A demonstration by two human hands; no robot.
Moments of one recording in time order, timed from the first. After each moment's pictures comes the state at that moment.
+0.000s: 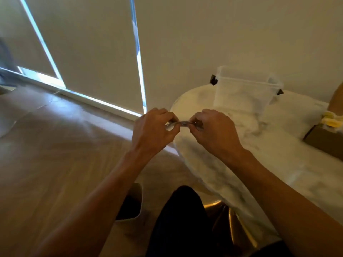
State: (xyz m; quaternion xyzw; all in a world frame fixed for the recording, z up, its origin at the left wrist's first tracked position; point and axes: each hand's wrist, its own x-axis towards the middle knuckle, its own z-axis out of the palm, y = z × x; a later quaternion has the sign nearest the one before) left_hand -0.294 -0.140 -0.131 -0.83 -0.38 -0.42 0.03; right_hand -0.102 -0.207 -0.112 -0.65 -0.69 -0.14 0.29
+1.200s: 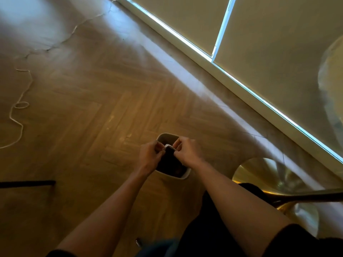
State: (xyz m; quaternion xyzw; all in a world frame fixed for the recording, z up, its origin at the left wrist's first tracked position) left_hand -0.529 -0.104 -0.488 -0.57 -0.70 -0.28 -0.33; right_hand -0.355 -0.064 -0.452 -0.65 -0.68 0.33 0.08
